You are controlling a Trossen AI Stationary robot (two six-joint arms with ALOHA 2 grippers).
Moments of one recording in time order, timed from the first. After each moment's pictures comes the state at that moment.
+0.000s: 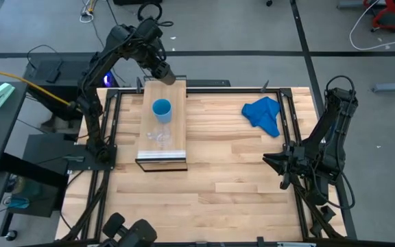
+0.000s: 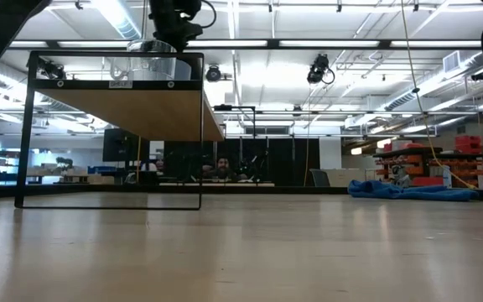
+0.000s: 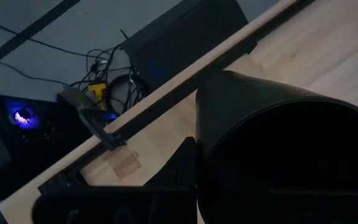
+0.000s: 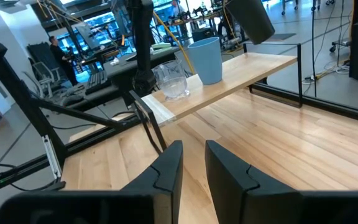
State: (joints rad) left arm 0.78 1.91 2.35 -1.57 -0.13 -0.13; right arm 1.16 1.02 0.77 -0.97 1.44 1.52
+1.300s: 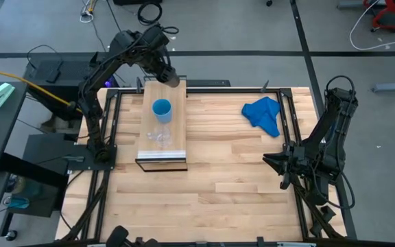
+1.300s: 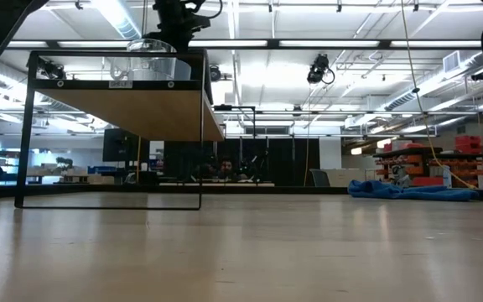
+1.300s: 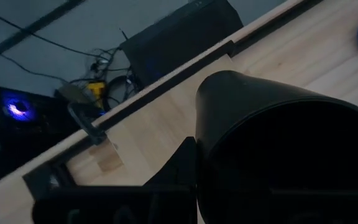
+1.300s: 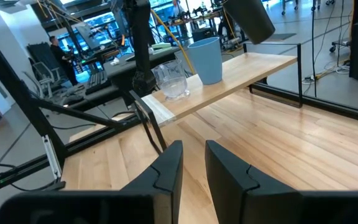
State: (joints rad) left arm 0.67 1.89 2.35 -1.57 -0.19 -0.28; right arm 1.16 1.02 0.77 -0.97 1.44 1.52
